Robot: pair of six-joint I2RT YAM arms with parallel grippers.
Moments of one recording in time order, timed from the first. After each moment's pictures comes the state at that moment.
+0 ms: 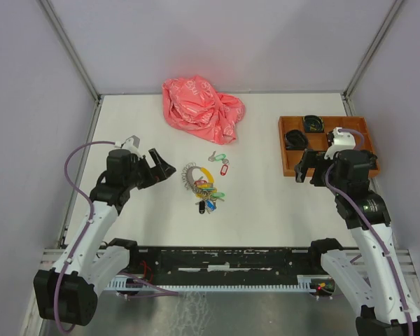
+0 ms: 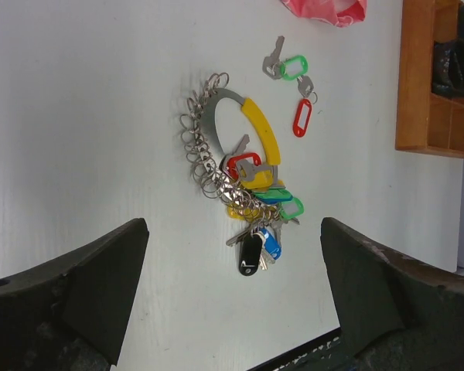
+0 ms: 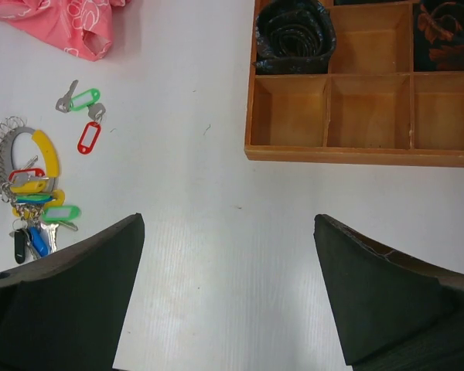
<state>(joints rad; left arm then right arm) -0.15 0.89 0.65 -0.37 0.28 -0.56 0.14 0.69 0.89 -0.70 -0.01 0.20</state>
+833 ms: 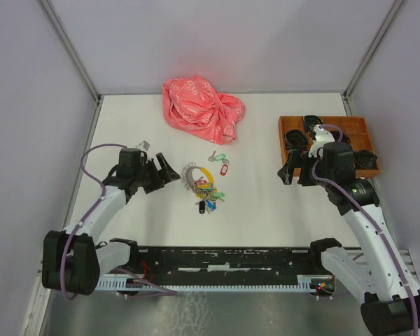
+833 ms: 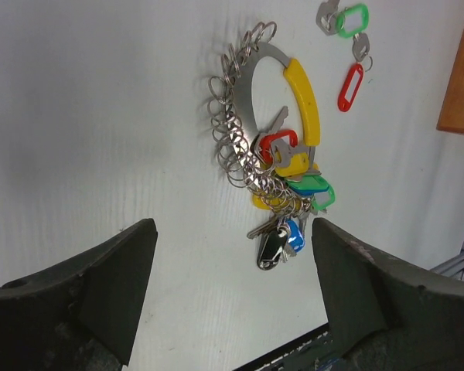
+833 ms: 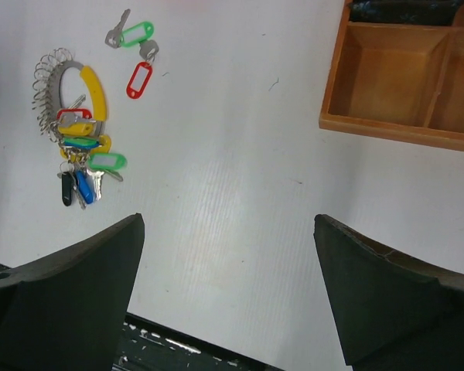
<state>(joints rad) -0.15 1.10 0.62 -0.31 0.33 -0.57 0.20 0.81 0.88 -0.70 -0.16 0.24</state>
